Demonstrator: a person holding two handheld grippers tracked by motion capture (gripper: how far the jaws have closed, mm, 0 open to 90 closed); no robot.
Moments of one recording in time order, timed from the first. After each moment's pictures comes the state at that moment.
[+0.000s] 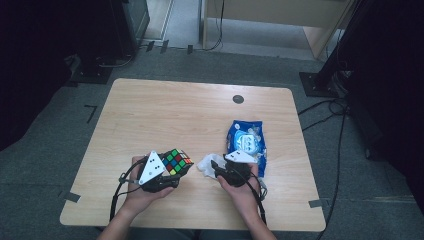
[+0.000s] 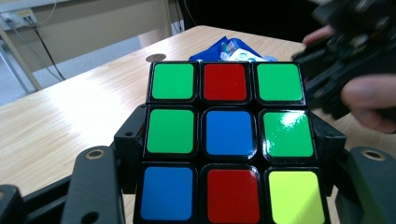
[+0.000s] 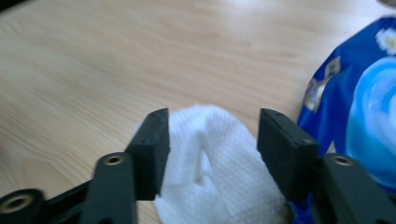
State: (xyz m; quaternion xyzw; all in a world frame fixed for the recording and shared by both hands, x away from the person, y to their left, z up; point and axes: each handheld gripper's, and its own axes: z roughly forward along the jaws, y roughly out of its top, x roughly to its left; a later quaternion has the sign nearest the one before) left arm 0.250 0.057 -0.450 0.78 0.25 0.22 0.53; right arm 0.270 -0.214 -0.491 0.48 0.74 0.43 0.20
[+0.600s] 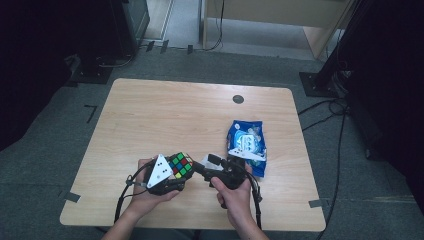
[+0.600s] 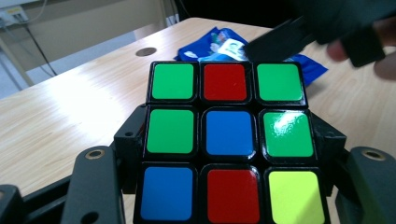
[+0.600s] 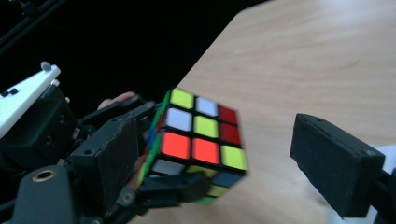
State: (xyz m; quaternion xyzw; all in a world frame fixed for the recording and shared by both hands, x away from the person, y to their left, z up) left arm 0.244 0.038 -0.459 0.80 0.23 0.22 0.51; right arm 0.250 -0.193 -0.444 0.49 0.64 0.59 -0.03
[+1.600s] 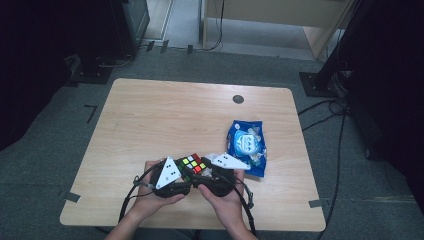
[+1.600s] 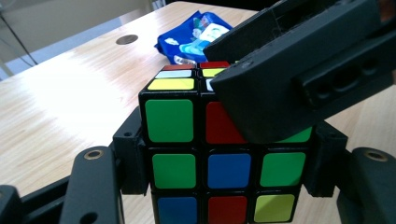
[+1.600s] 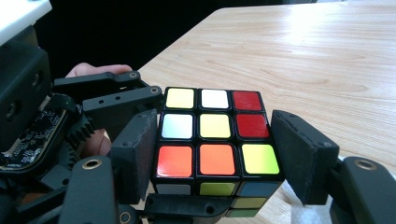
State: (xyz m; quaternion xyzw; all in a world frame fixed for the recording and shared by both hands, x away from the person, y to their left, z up) left arm 0.242 0.026 -0.461 0.82 0.23 0.21 0.49; right arm 0.232 -0.164 -0.440 0.45 0.70 0.54 0.10
